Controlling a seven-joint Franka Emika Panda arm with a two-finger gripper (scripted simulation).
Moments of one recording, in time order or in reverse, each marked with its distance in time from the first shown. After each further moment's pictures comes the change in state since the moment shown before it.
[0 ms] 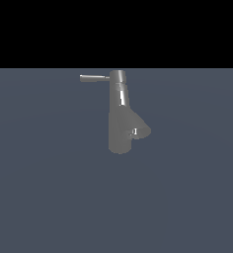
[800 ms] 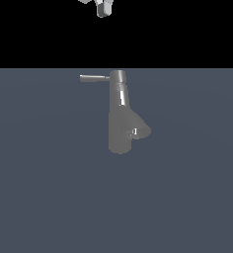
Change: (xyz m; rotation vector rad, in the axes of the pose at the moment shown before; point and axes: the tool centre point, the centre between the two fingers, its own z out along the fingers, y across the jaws) arm 0.092 -0.059 0.051 -0.012 -0.011 0.392
